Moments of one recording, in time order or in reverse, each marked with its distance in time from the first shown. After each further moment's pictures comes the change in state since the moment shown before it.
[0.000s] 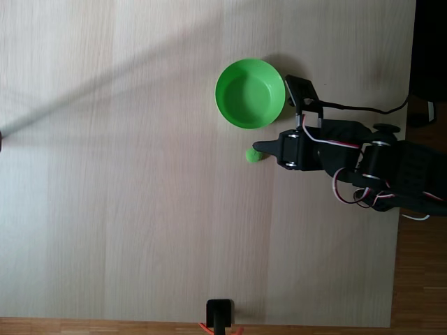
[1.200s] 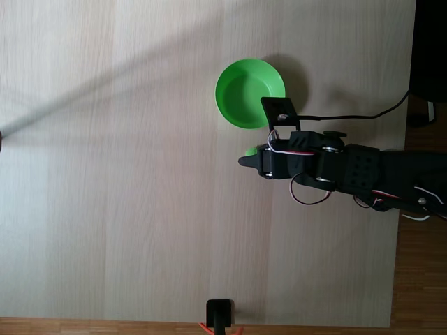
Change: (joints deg) arm -4.7 -17.4 -6.9 7.1 0.0
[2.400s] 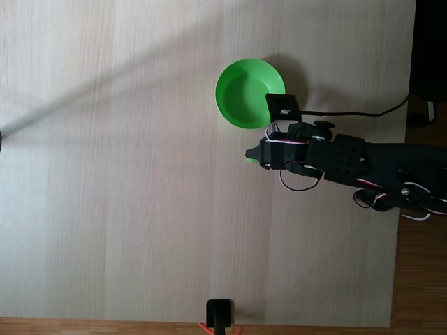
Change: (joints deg) arm 3.5 -6.9 -0.4 0.5 0.0
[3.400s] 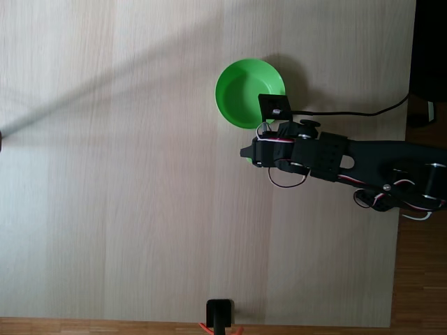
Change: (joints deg) arm -0.1 -8.0 -4.0 -2.5 0.0
